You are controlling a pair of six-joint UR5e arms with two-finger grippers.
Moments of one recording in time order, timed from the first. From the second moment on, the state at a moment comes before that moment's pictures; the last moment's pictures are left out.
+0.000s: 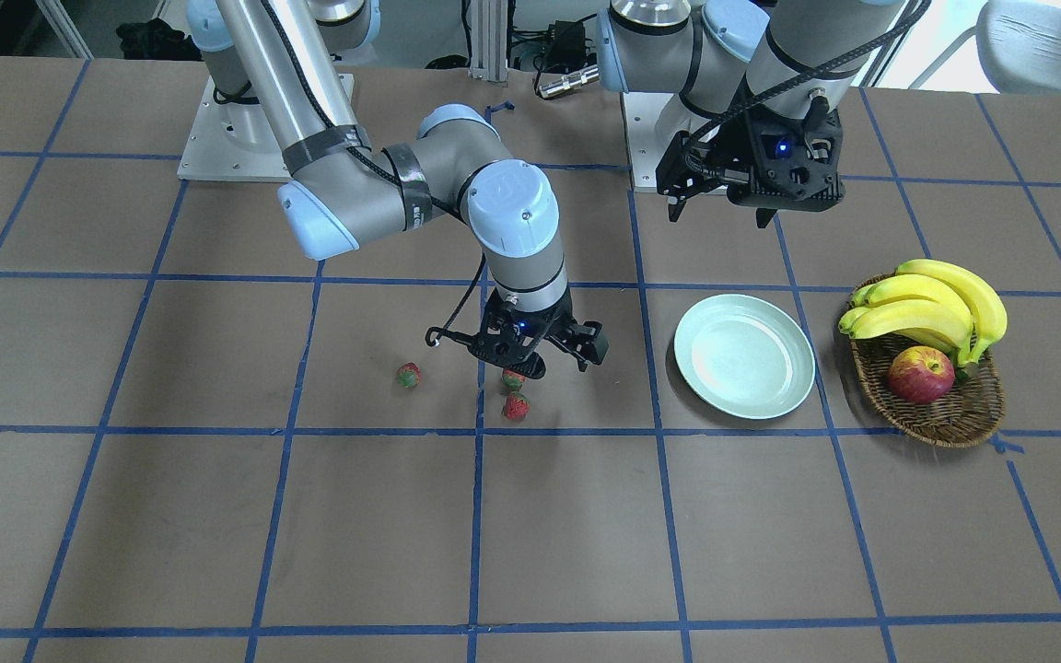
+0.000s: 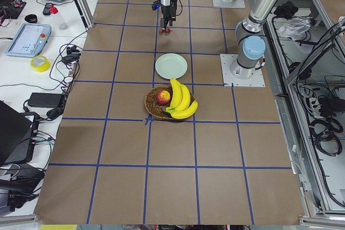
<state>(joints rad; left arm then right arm) -1.56 -1.48 -1.71 -1.59 1.55 0.04 2.05 -1.12 1.70 -2.23 -1.41 0.94</state>
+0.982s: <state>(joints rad) -1.56 -1.48 -1.71 -1.59 1.55 0.04 1.85 -1.21 1.94 -2.28 -1.54 0.53</state>
